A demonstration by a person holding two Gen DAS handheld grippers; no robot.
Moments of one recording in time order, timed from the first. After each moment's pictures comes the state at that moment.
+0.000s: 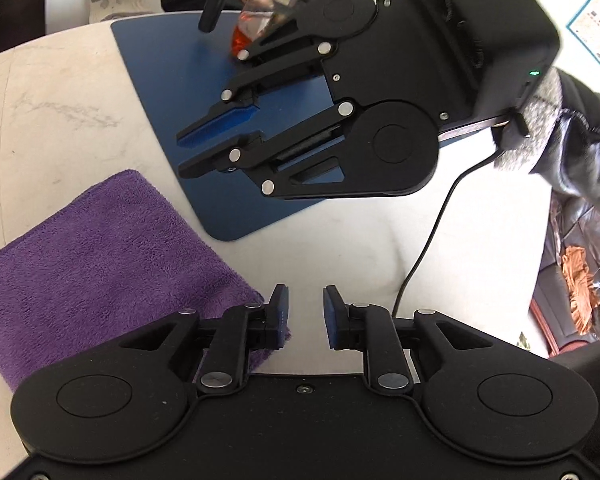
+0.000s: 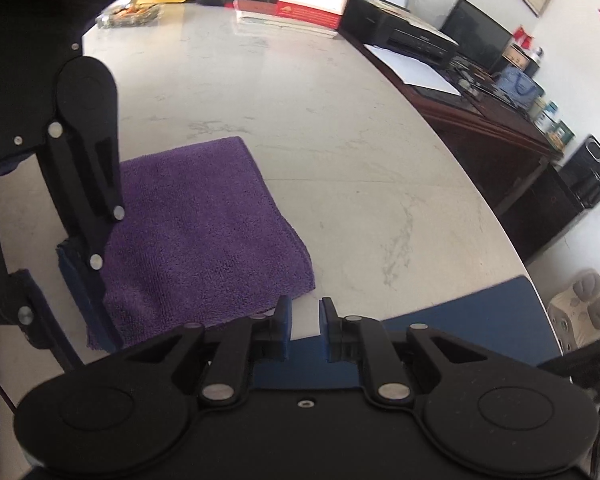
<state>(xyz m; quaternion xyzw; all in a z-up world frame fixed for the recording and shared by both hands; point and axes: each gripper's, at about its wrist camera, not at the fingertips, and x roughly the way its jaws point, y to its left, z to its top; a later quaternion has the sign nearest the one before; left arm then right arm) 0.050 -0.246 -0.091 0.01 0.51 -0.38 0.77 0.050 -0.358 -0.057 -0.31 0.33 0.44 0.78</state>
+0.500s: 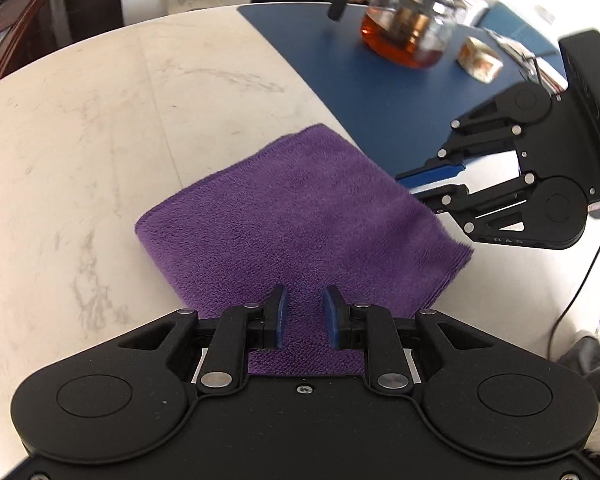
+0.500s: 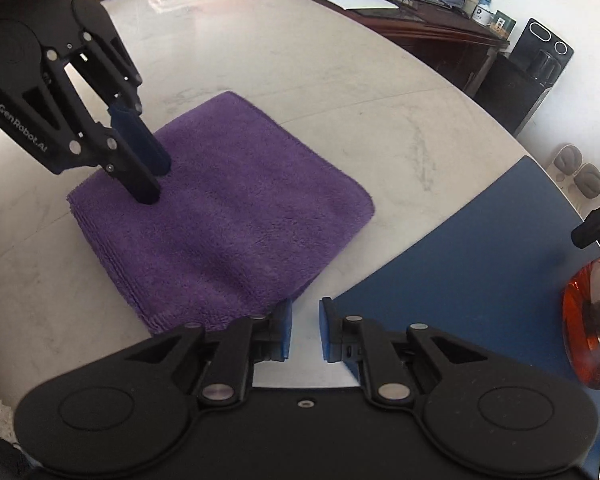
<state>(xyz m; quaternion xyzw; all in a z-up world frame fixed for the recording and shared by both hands) 0.051 -0.161 -0.098 0.07 0.52 -0.30 0.80 0.010 -0.314 -0.101 -0.27 0.43 0.34 0.79</state>
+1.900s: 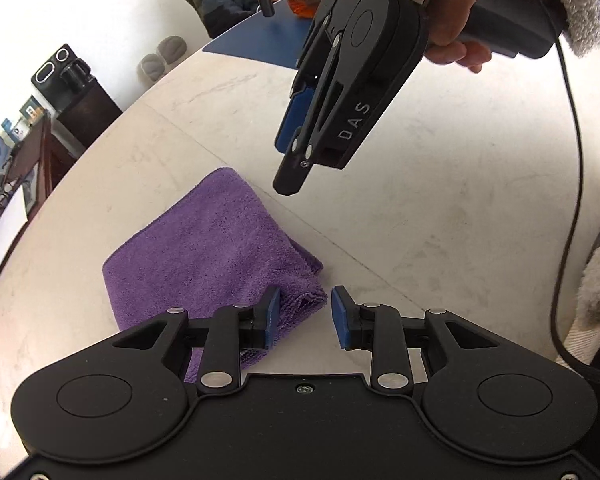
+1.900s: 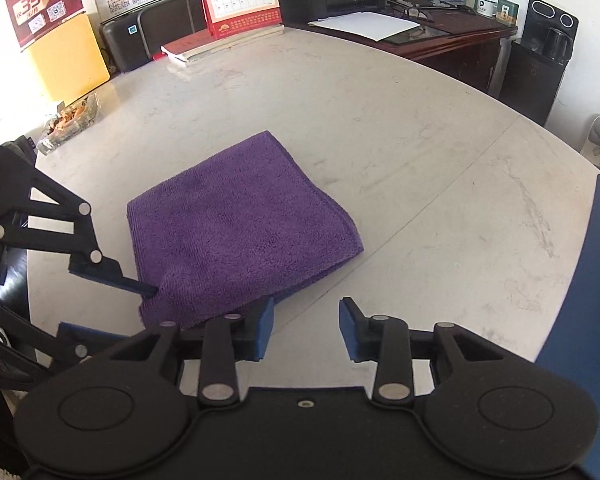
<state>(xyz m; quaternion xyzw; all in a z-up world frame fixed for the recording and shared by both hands) -0.089 -0.155 -0.066 0.35 0.41 -0.25 0.81 -0.010 -0.236 -0.079 -0.12 0.45 0.38 0.80</state>
